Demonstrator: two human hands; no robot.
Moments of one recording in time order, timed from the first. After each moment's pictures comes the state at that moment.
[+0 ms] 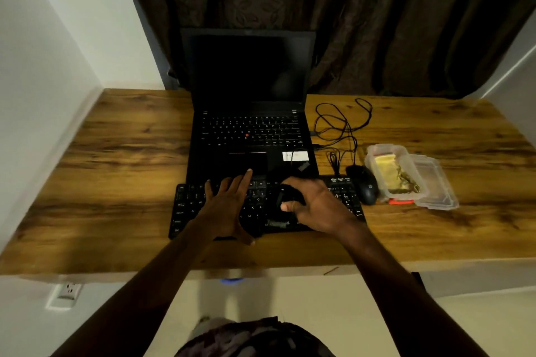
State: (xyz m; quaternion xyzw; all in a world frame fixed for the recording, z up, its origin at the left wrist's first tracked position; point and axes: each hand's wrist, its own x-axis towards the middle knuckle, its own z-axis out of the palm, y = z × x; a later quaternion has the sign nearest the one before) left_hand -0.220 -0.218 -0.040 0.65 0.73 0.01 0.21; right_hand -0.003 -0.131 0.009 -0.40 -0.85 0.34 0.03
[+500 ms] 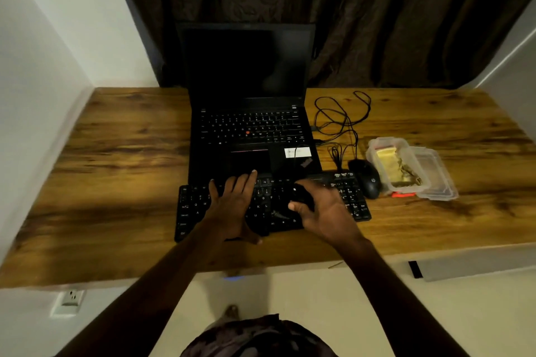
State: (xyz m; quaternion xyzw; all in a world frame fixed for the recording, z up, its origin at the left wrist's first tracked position) left_hand -0.221 -0.216 -0.043 0.66 0.73 -0.01 0.19; right_hand -0.003 -0.158 0.004 -0.50 -0.80 0.32 0.09
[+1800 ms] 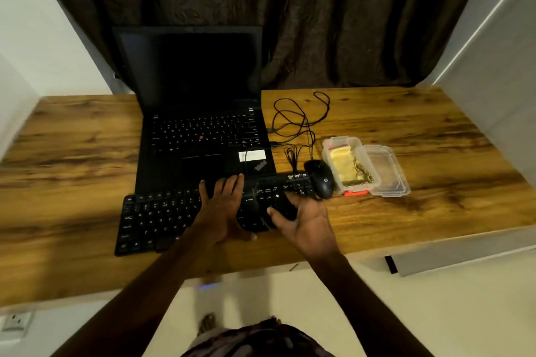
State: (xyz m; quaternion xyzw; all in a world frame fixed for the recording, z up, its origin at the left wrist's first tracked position) left_hand -0.142 -0.172 -0.051 0.66 0.73 0.00 0.19; right_hand 0.056 -0.149 0.004 -0.59 -0.71 0.36 0.09
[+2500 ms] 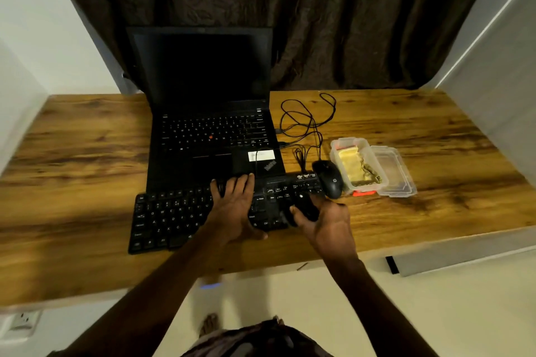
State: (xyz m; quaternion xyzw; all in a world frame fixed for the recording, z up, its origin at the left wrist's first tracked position) left_hand -0.141 -0.172 -0.046 0.66 0.73 -0.05 0.17; right_hand 0.061 -0.158 0.012 -0.64 -0.69 0.32 0.12
